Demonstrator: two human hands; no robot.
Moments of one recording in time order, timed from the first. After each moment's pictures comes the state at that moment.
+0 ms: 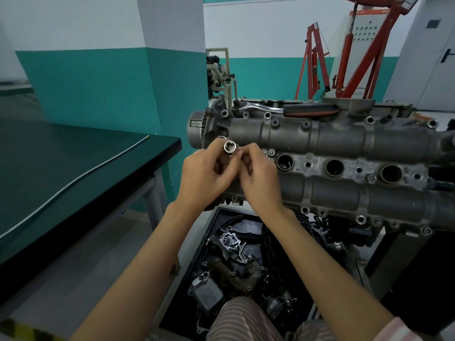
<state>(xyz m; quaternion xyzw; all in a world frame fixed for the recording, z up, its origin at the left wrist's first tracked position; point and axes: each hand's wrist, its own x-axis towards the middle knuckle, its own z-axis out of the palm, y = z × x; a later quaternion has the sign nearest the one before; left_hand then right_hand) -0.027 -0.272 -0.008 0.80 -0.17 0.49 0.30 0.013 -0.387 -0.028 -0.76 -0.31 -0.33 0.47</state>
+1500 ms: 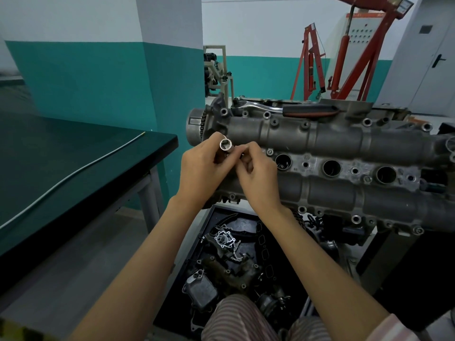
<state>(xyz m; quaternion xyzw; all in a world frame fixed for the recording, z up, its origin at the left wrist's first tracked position) -0.019 -0.272 -0.005 0.79 -0.16 0.51 0.30 0.011 -0.387 -0.025 -0.75 -0.30 -0.34 0.48</state>
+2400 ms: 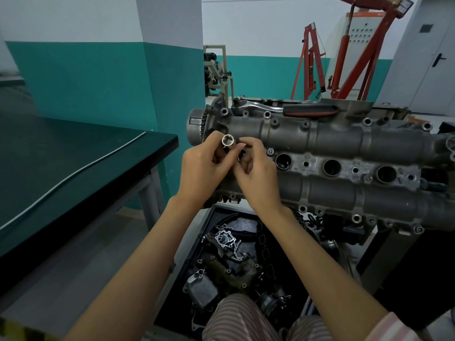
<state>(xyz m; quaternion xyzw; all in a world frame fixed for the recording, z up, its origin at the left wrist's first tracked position) -0.017 -0.269 -0.007 0.78 -0.17 0.51 0.32 0.009 -0.385 -0.025 -0.76 -0.29 -0.34 0.47</state>
